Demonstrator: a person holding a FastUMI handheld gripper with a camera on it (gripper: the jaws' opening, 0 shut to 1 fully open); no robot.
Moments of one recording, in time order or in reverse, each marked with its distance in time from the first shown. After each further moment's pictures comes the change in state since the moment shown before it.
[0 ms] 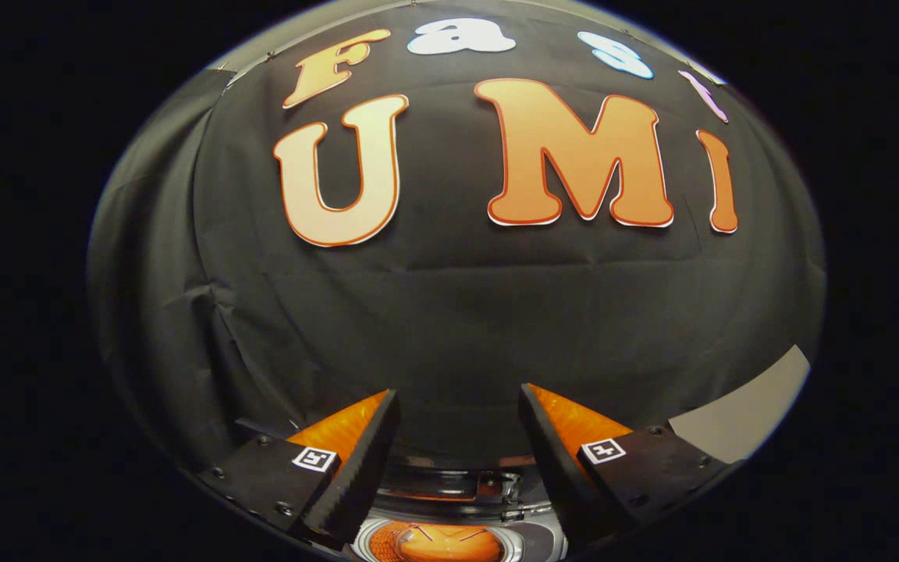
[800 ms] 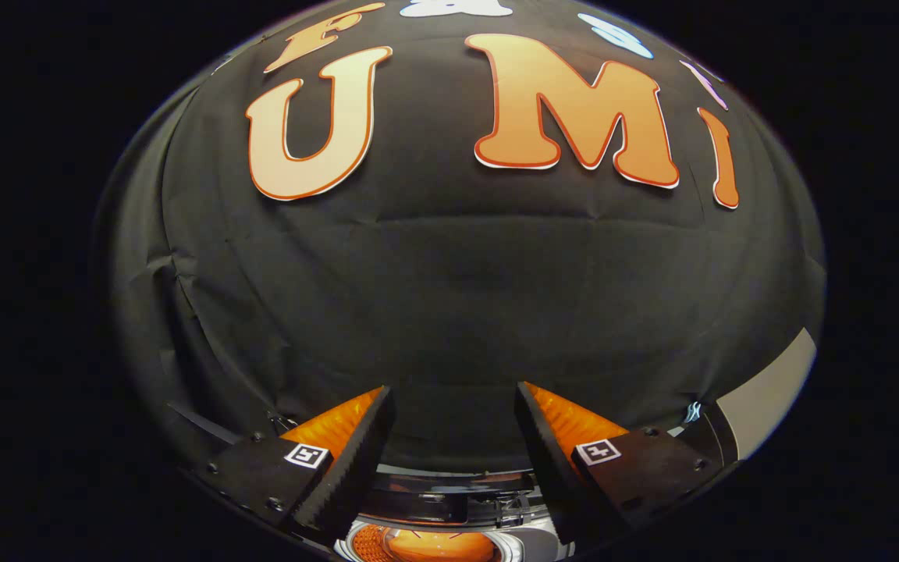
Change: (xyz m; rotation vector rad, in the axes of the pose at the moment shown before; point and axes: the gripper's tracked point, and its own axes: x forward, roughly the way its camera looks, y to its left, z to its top) arm 0.046 -0.015 -0.049 -0.013 0.082 -0.067
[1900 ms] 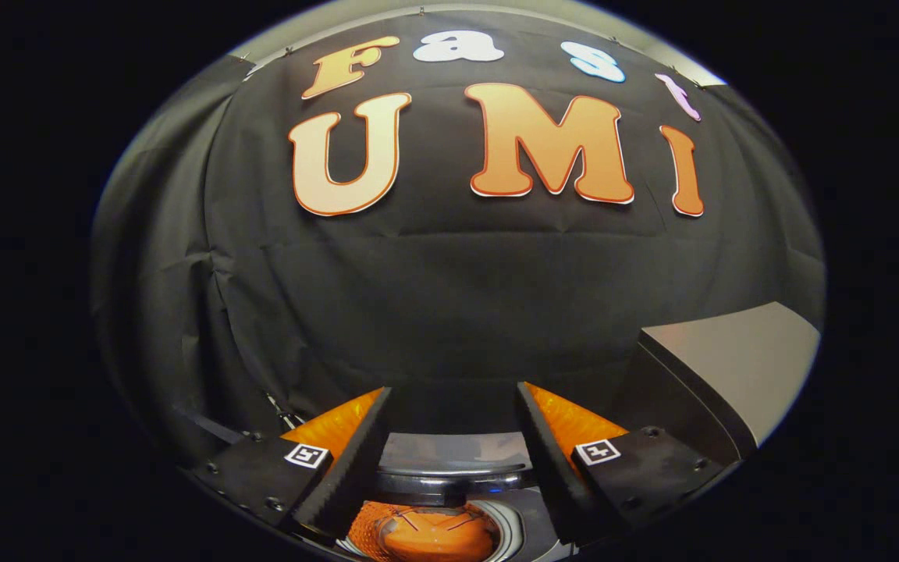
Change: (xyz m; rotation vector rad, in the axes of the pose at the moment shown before) arm -0.110 0.004 -0.061 -0.006 -0.149 0.010
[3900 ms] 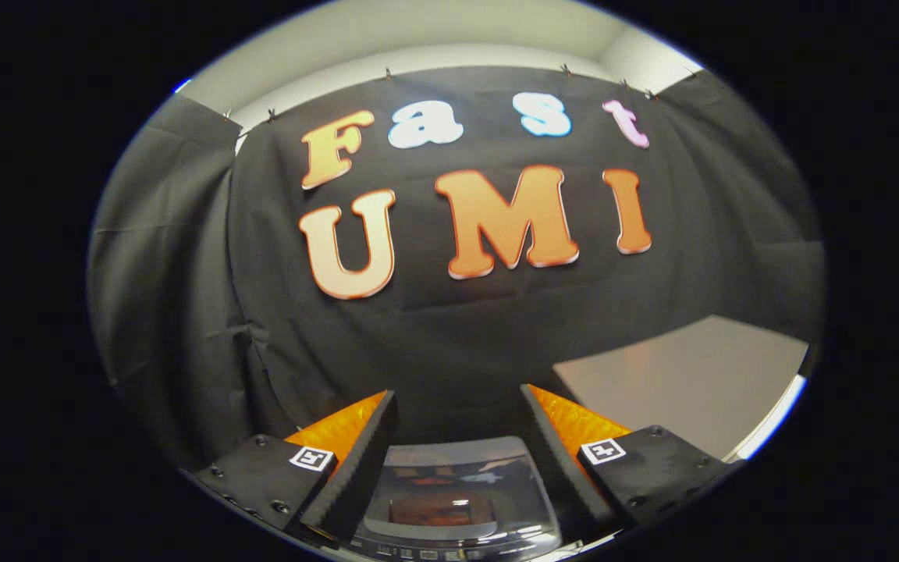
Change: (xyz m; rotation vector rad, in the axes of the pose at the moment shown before) arm -0.199 -0.035 0.096 0.090 -0.215 -0.008
